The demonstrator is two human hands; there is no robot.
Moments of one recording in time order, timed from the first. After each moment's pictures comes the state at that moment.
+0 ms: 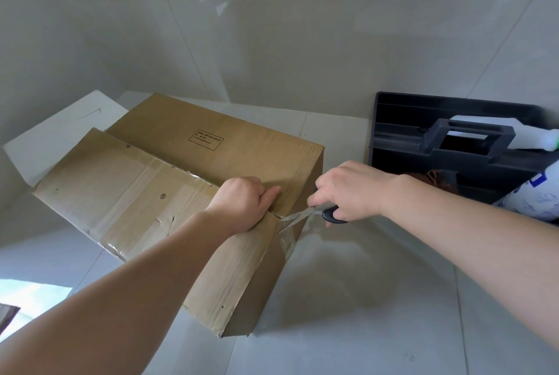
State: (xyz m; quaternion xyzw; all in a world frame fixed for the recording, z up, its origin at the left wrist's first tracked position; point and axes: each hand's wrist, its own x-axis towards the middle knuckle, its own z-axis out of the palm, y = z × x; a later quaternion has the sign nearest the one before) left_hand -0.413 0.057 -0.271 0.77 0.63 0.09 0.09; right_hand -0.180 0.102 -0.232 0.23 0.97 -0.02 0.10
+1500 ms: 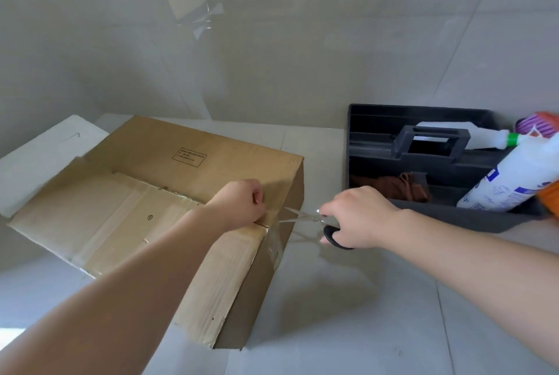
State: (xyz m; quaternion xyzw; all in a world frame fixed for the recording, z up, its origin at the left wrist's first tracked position) left_hand -0.394 0.072 -0.244 0.69 0.67 0.05 0.26; right_hand -0.144 0.064 -0.257 0.42 0.91 -0.03 0.04
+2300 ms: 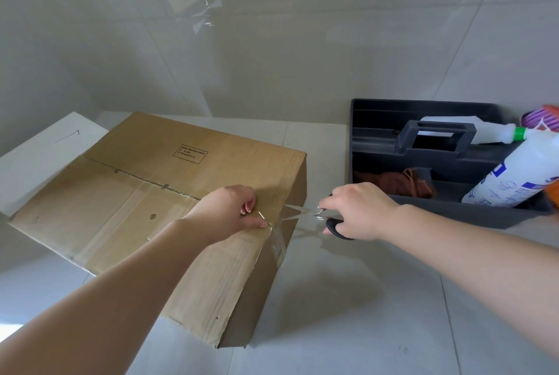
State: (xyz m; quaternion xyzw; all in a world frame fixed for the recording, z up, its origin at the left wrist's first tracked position) left_hand -0.424 0.057 -0.252 0.78 0.60 0.03 0.19; right_hand -0.144 0.074 -0.270 0.42 0.91 -0.07 0.00
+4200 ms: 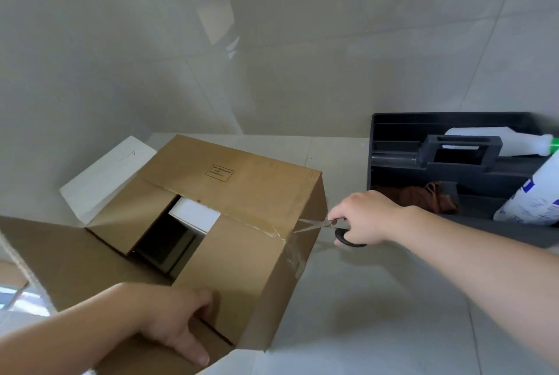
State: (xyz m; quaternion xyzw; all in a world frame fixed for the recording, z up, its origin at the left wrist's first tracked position) left_hand -0.471 -0.057 -0.176 0.61 0.57 -0.43 0.34; right_hand -0.145 0.092 -0.256 0.39 0.91 -0.14 0.00
